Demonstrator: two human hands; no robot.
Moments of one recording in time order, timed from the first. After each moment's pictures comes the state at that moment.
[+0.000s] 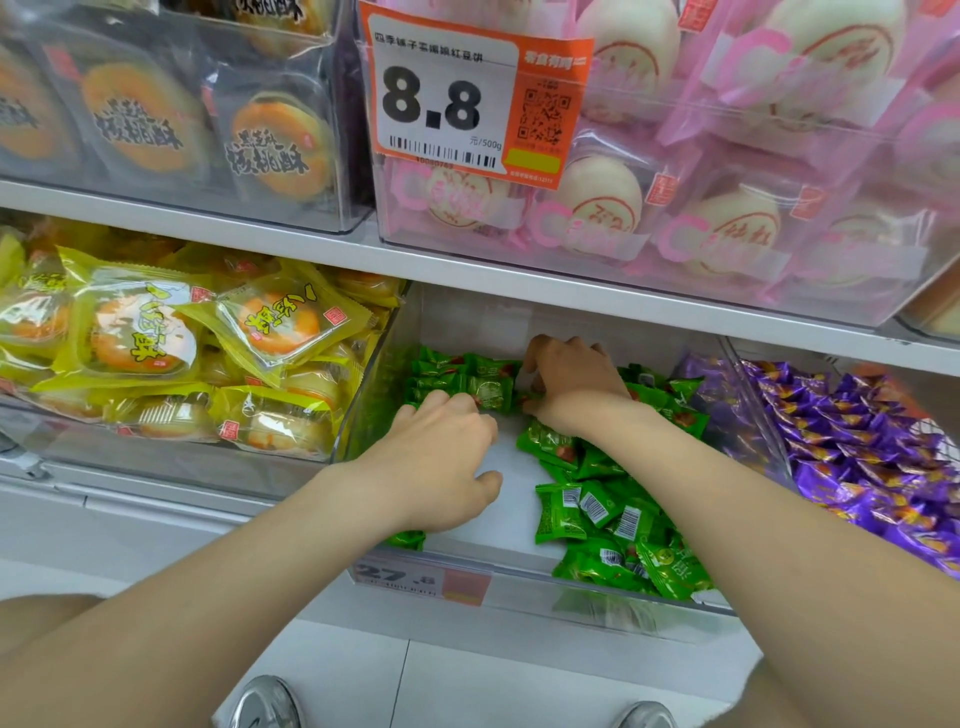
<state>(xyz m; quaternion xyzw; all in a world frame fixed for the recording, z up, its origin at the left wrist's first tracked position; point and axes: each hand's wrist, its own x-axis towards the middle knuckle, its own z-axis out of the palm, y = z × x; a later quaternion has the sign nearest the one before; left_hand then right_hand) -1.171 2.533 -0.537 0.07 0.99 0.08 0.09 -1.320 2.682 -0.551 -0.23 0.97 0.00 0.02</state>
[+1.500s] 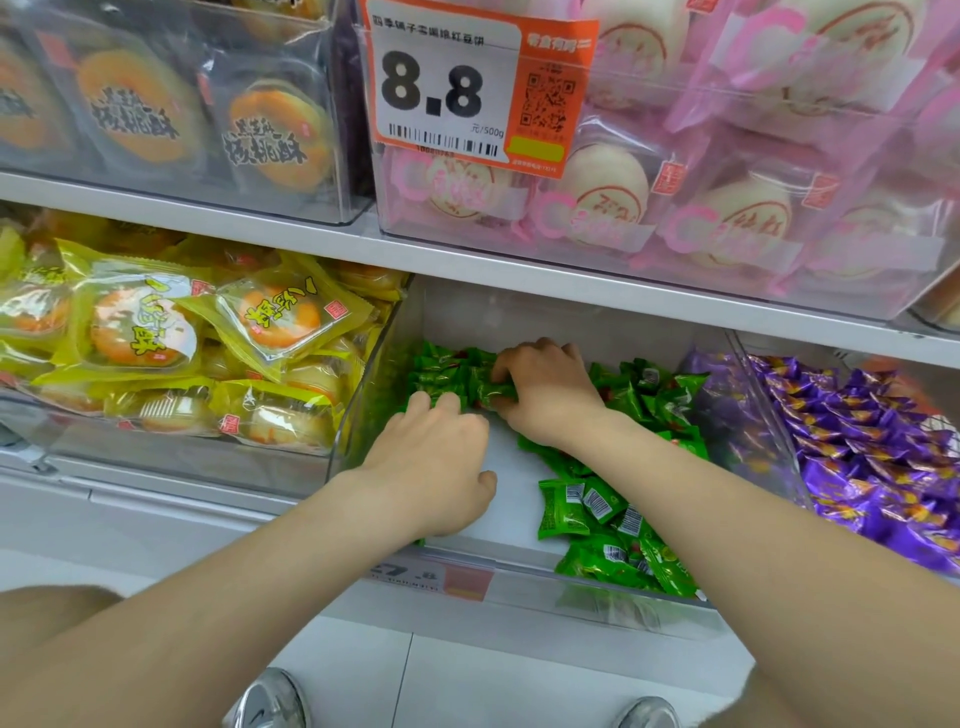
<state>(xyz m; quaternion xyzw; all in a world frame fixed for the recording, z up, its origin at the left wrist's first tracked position) -1.164 2.540 -0.539 0.01 0.99 0.04 0.10 -1.305 2.663 -0.565 -0.30 0.95 -0.06 -0.02</state>
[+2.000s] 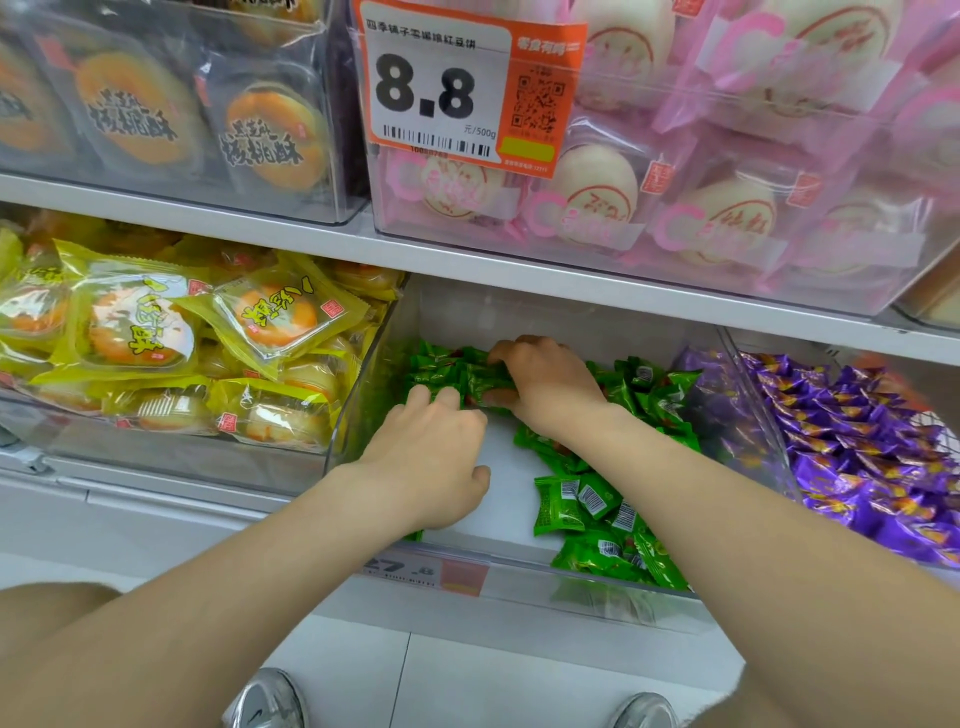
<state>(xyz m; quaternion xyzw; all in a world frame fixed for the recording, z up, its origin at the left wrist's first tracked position) -1.169 2.537 -0.546 0.03 1.00 0.03 0.07 -1.305 2.664 -0.552 -0.29 0.95 -0.05 0.03</state>
